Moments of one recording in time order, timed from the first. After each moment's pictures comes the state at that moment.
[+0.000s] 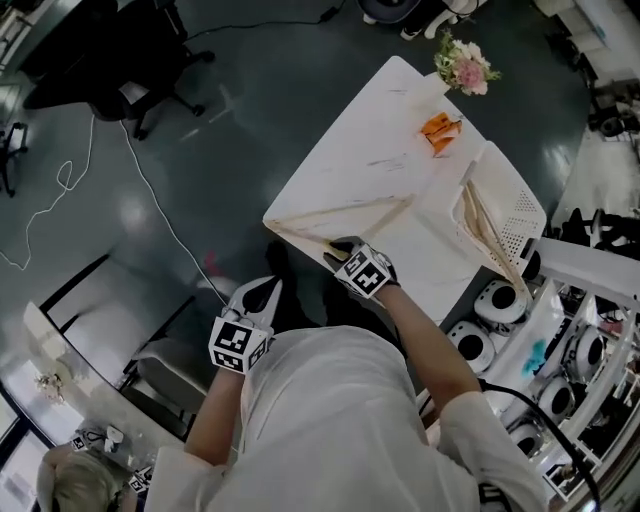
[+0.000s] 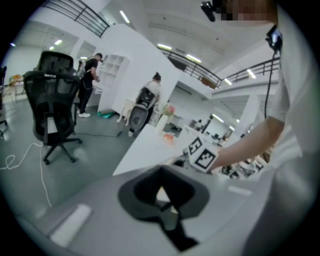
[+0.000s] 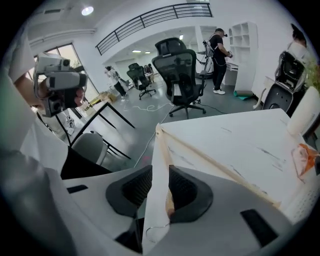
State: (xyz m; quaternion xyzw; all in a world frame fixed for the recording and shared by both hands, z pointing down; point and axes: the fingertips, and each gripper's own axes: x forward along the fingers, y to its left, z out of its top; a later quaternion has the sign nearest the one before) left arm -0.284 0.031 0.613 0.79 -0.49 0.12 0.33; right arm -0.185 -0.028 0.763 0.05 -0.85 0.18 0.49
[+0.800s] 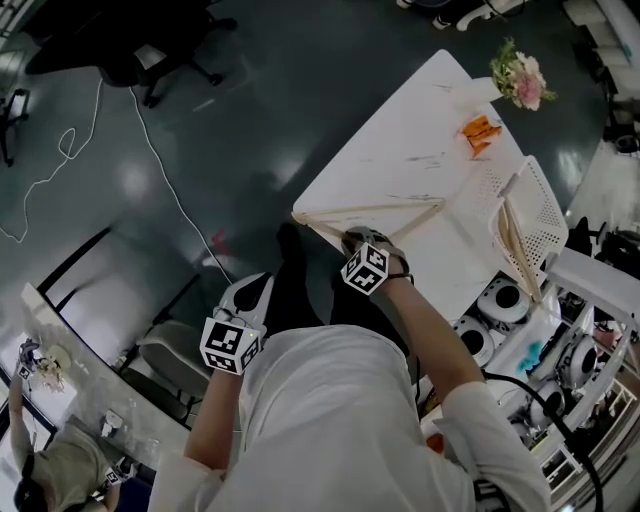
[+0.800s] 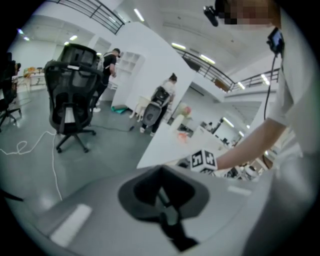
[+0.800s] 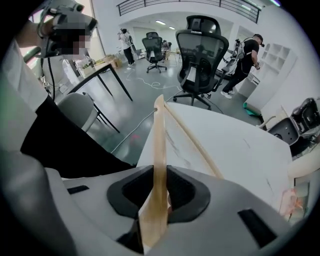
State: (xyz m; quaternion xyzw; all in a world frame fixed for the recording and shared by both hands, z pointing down) left arm -0.372 0.058 0.647 0.75 -0.53 0.12 0.37; right arm -0.213 -0.024 0.838 0.02 -0.80 0.02 0.60
